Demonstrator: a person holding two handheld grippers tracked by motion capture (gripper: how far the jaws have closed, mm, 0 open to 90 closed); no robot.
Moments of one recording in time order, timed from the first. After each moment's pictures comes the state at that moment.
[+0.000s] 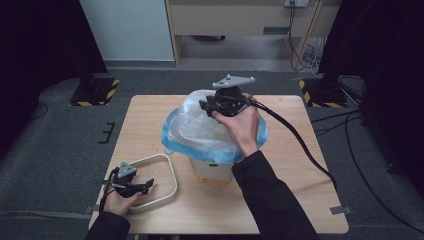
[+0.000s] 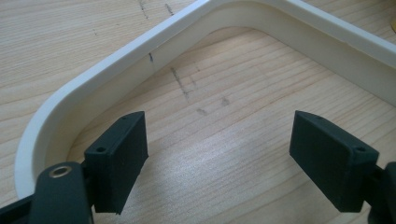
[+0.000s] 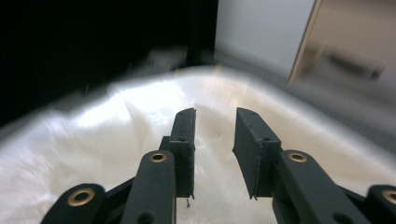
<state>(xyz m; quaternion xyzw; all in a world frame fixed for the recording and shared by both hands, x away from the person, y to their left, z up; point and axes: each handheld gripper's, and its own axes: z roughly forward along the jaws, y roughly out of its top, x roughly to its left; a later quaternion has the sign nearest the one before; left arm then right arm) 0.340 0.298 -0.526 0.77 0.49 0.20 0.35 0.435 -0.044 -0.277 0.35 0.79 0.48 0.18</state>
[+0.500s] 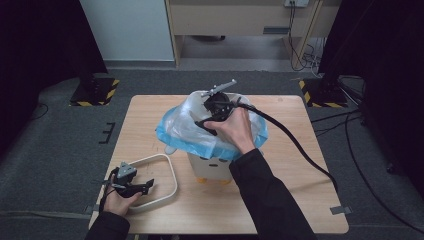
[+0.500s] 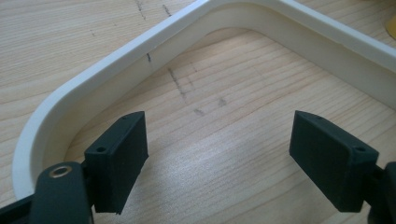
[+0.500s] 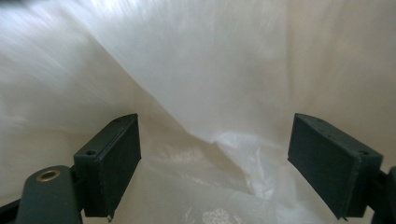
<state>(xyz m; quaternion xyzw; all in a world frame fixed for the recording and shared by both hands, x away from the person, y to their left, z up) 0.339 0.299 -0.525 0.77 0.49 0.19 0.36 0.445 -0.026 -0.301 0.35 0.84 0.39 0.11</state>
